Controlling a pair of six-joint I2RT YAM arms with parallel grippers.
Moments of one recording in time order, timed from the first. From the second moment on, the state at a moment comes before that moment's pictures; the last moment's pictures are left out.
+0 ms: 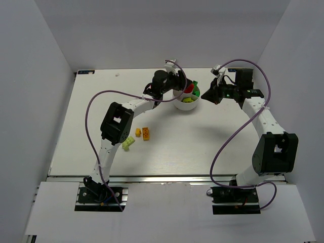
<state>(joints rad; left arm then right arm) -0.57 2.34 1.81 0.49 0.31 -0.46 0.07 1.55 1.29 -0.39 -0.91 -0.41</state>
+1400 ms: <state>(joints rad) -0.39 0.64 0.72 -0.34 -0.39 -0.81 0.85 1.88 1.53 -0.55 -0.47 -0.06</state>
